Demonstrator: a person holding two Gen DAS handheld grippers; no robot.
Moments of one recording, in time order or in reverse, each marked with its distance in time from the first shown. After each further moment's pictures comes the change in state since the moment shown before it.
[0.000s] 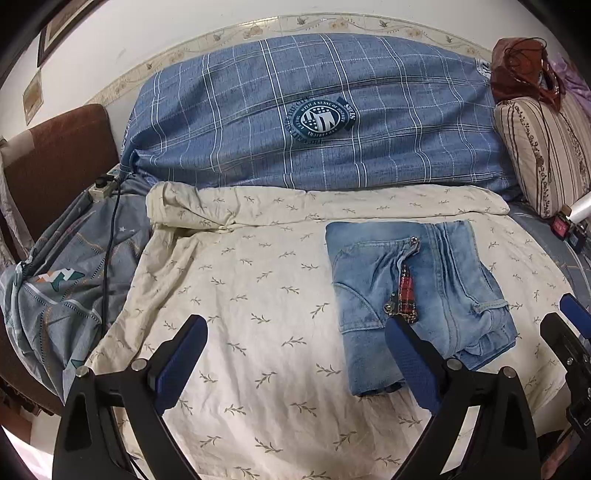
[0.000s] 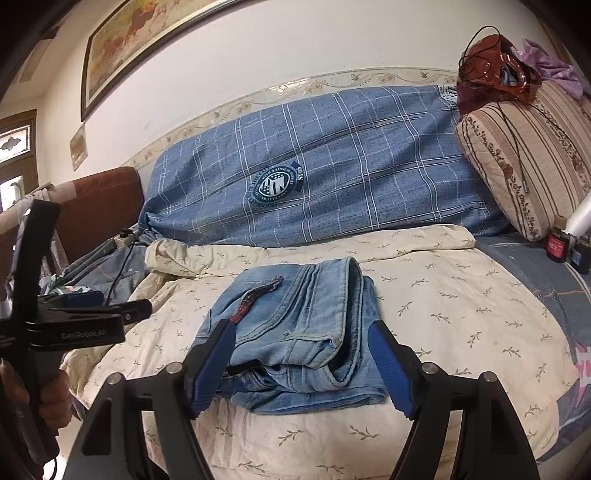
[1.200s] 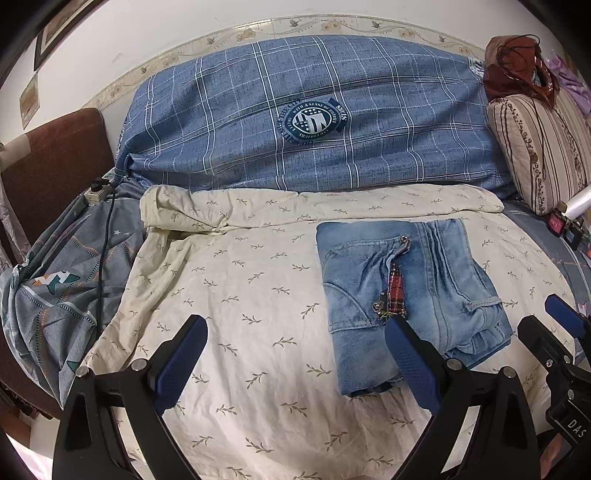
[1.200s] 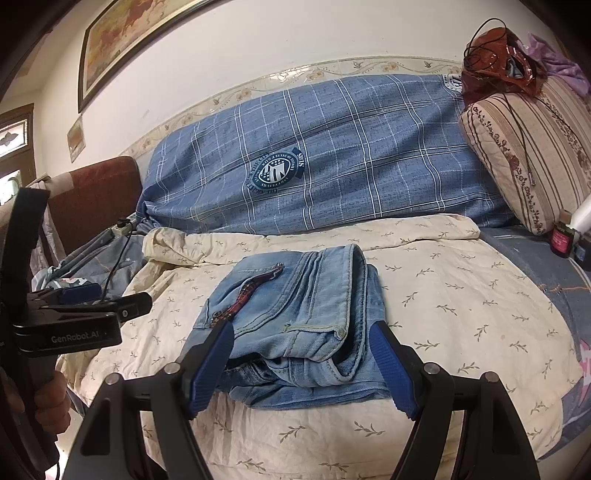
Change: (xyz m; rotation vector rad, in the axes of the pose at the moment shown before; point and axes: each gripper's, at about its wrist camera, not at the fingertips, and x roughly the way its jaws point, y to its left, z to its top) left arm -0.003 -0.008 -0.002 0.013 -0.010 -0.010; right arm 0.014 0.001 -0.002 -0.004 0.051 -0.002
